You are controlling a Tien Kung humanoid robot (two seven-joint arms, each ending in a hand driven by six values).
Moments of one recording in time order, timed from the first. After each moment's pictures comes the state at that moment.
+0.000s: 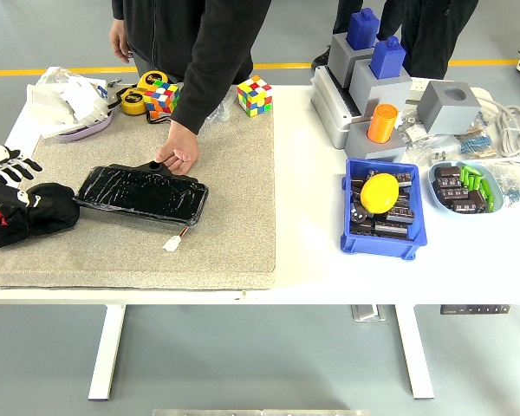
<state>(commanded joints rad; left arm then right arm) -0.47 0.84 -0.91 -1.17 1.52 -0.21 0.10 0.08 -0.41 0.64 0.25 -0.12 -0.02 -0.13</state>
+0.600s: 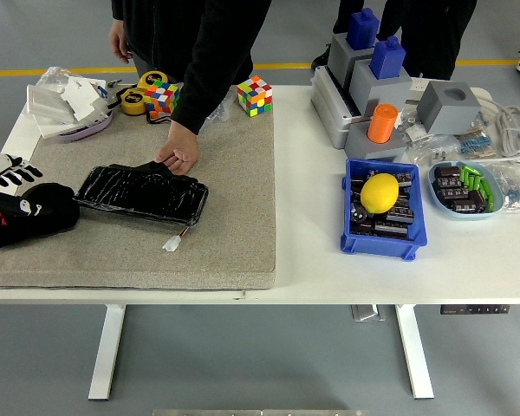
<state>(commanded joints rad) -0.49 0.79 -0.88 -1.05 1.58 -0.11 0.01 0.08 -0.41 0.64 0.25 -0.11 -0.02 -0.12</state>
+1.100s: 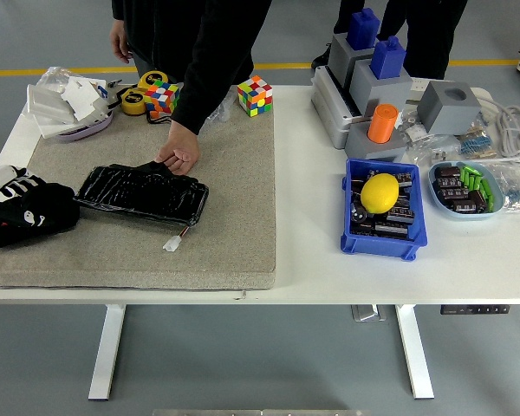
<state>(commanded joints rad) -0.48 0.76 -0.84 -0.99 1.59 -0.09 -0.01 0.08 -0.42 0.64 0.25 -0.11 -0.02 -0.12</state>
